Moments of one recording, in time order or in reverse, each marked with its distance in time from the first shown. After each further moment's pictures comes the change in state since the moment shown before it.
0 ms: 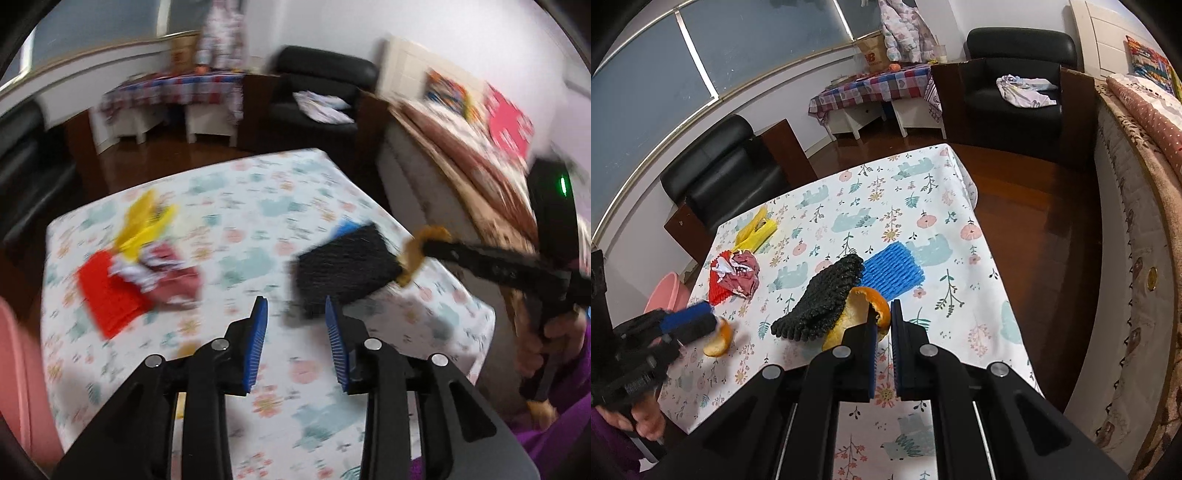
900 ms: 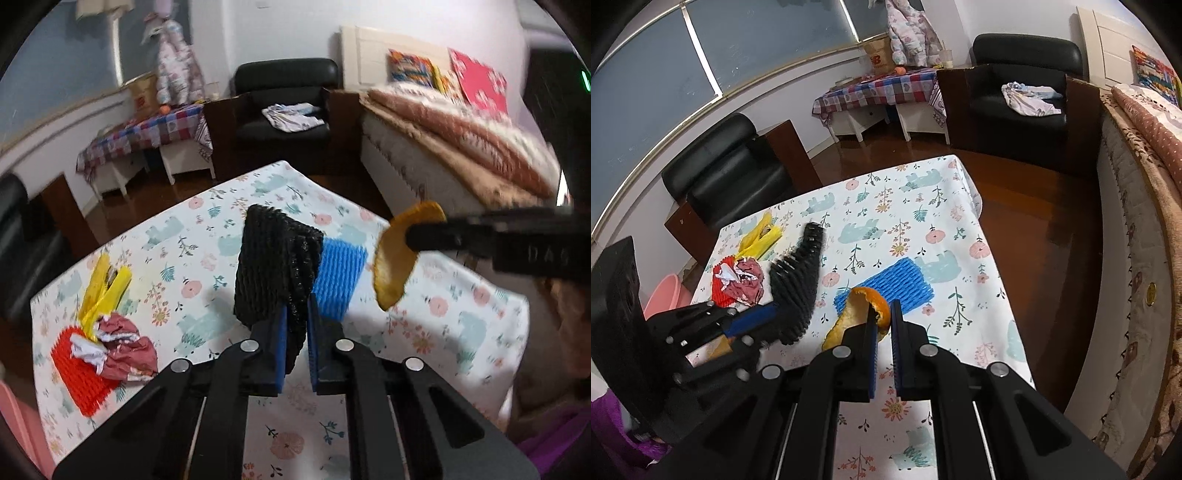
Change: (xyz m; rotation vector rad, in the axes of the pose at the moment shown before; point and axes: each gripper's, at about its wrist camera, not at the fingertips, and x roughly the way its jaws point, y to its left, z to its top) left arm 0.048 -0.031 0.015 0.169 -0.080 0.037; right arm -0.003 0.011 0.013 -0.026 -0.015 -0.010
